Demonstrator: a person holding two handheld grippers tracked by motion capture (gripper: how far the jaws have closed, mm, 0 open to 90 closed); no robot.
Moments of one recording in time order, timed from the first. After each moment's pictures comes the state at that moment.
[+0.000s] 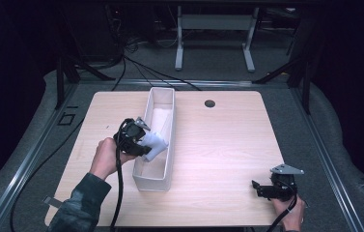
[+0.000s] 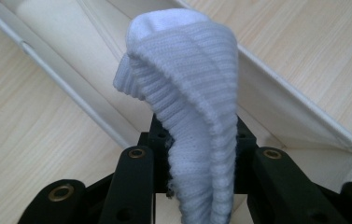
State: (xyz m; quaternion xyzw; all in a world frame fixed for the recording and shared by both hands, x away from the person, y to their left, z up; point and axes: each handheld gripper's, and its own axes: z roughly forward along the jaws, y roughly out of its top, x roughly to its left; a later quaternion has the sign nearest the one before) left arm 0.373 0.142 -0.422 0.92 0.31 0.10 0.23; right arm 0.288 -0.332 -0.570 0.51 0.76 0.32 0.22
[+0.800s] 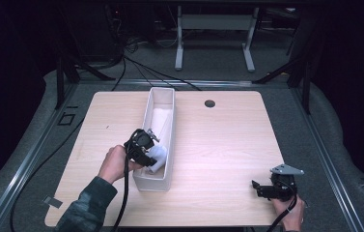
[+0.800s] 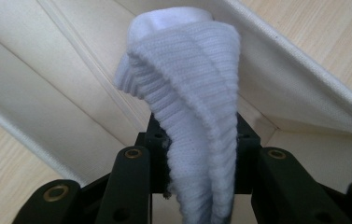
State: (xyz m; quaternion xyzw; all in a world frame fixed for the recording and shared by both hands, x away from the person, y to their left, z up) left arm 0.374 0.124 -0.460 0.93 0.30 0.05 0.19; right arm 0.288 -0.332 -0.570 0.51 0.76 0.32 0.22
